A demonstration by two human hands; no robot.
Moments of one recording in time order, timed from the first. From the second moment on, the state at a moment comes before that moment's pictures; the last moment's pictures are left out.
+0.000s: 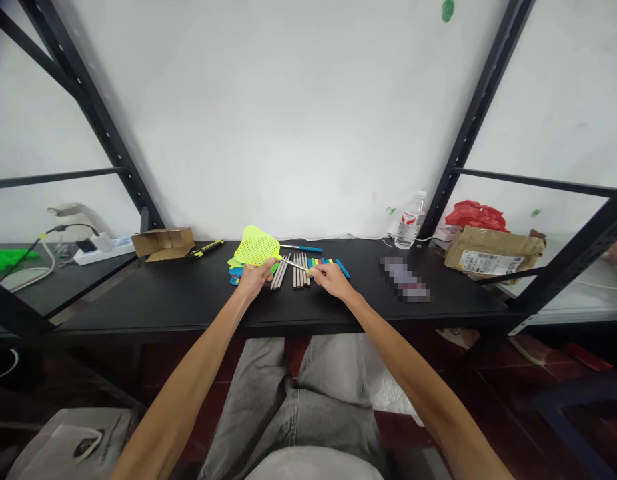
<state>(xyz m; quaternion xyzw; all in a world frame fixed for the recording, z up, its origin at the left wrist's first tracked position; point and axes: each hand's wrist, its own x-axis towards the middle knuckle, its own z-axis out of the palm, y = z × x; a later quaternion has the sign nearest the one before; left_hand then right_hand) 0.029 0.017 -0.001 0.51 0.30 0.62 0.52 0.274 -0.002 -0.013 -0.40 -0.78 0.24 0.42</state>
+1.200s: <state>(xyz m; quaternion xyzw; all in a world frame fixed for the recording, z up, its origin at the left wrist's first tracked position) 0.023 0.014 -0.008 0.53 0.45 0.64 0.32 0.265 0.095 -0.001 -0.70 -0.64 0.02 0.32</state>
